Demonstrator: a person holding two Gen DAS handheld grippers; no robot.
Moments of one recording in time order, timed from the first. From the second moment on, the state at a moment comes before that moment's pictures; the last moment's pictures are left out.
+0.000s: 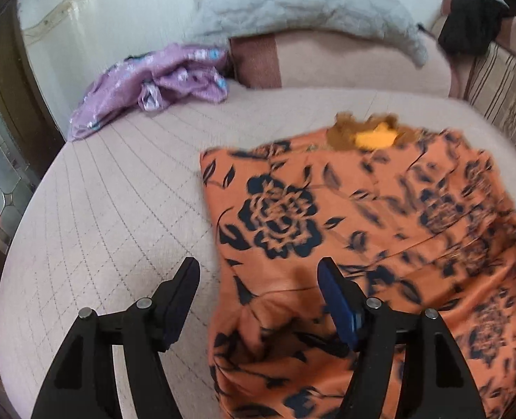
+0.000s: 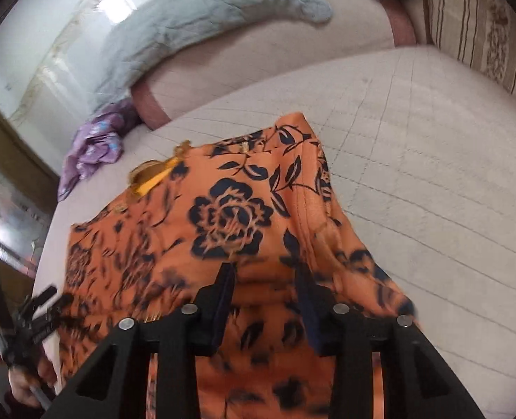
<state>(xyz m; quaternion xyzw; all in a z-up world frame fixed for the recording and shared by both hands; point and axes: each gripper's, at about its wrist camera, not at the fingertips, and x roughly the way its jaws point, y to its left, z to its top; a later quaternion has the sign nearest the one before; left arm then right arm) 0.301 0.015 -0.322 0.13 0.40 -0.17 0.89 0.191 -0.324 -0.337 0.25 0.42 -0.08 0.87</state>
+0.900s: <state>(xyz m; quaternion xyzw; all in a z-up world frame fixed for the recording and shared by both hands) 0.115 0.022 -0.248 0.11 0.32 -0.13 0.93 0.042 -0.222 -0.256 0.12 0.38 0.00 0.92</state>
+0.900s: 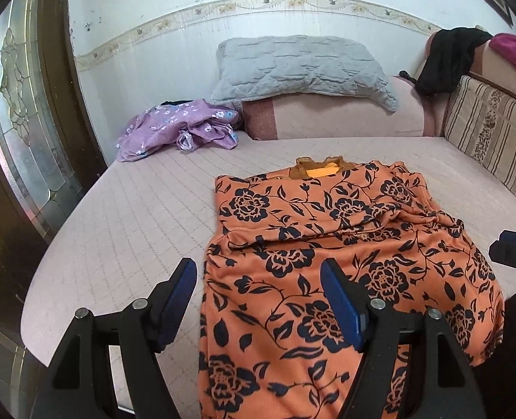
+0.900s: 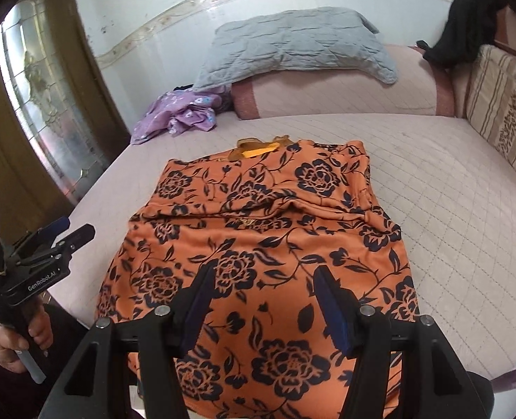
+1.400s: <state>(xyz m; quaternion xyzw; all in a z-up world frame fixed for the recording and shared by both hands) 0.101 0.014 -0.242 0.14 0.33 -0.12 0.93 0.028 -0.212 -0.256 0.12 0.39 0.01 0.91</state>
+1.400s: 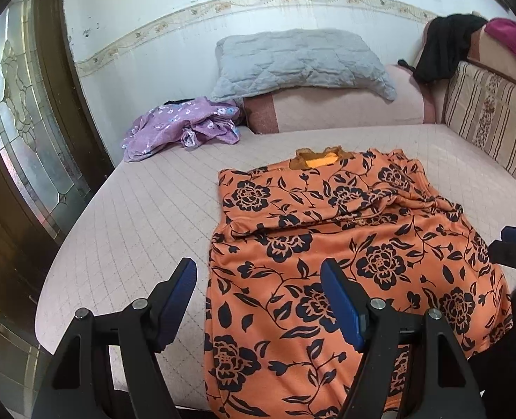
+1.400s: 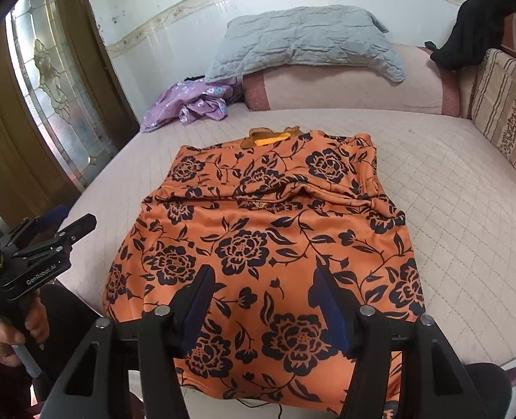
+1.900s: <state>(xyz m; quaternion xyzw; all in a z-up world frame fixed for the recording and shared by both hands) 0.097 0.003 -0.286 0.15 0.41 -0.14 0.89 -0.002 -0.267 -0.264 0.18 0.40 -0.06 0.90</state>
